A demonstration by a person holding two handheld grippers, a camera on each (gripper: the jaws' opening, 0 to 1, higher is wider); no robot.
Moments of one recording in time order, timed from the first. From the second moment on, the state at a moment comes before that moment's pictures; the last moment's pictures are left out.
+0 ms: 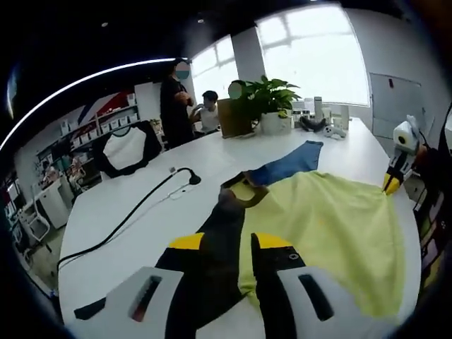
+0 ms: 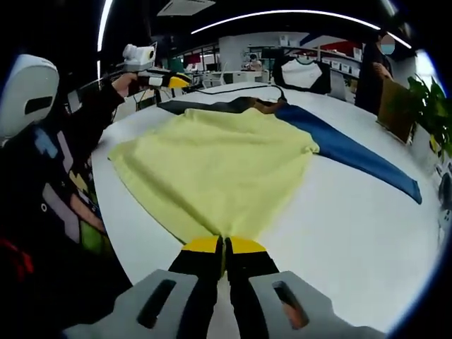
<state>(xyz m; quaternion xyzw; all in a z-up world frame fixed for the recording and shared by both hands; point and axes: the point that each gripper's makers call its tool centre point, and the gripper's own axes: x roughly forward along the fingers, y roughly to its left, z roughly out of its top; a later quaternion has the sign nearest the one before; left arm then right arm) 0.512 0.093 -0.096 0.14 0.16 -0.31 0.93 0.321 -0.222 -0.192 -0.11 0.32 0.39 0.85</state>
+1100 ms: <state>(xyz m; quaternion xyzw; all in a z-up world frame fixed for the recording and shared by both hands) 0.617 0.039 -0.157 0.13 0.22 -0.40 0.88 0.323 -0.223 -0.193 -0.10 0.33 0.38 0.86</state>
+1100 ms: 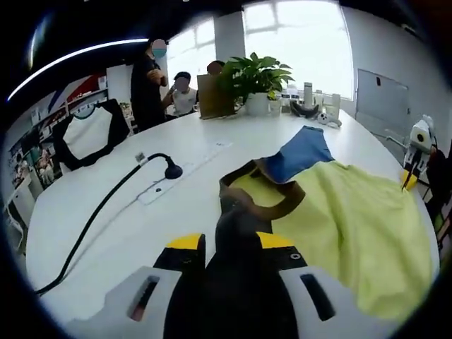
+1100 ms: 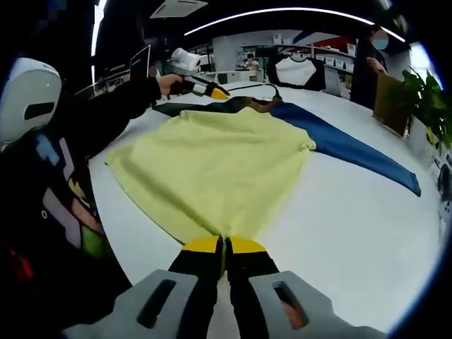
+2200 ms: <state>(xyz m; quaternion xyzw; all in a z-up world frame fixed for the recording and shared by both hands) 0.636 0.051 -0.161 0.13 0.22 -0.37 0.89 0.316 -0.220 -0.194 -0.09 0.32 0.37 0.87</state>
